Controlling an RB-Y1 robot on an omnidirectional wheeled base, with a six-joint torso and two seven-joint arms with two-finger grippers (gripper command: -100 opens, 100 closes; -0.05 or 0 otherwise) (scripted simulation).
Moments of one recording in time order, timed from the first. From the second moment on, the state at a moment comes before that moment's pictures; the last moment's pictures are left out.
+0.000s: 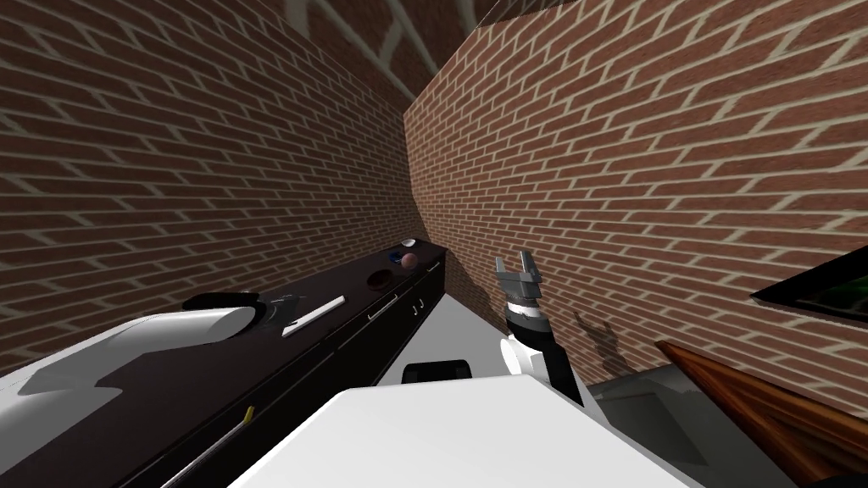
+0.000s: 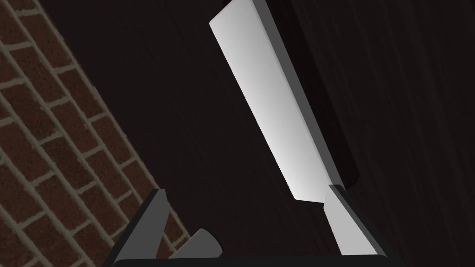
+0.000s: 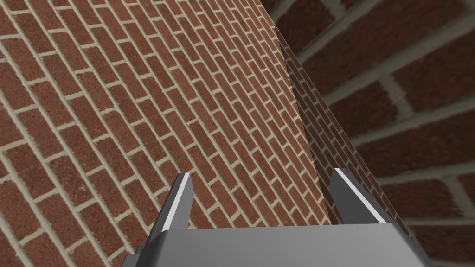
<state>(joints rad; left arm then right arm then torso) 0.35 1.14 0.39 -1.64 0.90 0.97 0.19 0.52 -0.02 0.04 -2.32 -0.04 -0.55 -0.10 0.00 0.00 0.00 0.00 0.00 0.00</state>
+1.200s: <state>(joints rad) 0.32 1.22 0.40 -1.40 1.10 1.29 0.22 0.52 -0.02 0.04 -2.32 -0.04 -0.55 -0.10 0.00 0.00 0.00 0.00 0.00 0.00</state>
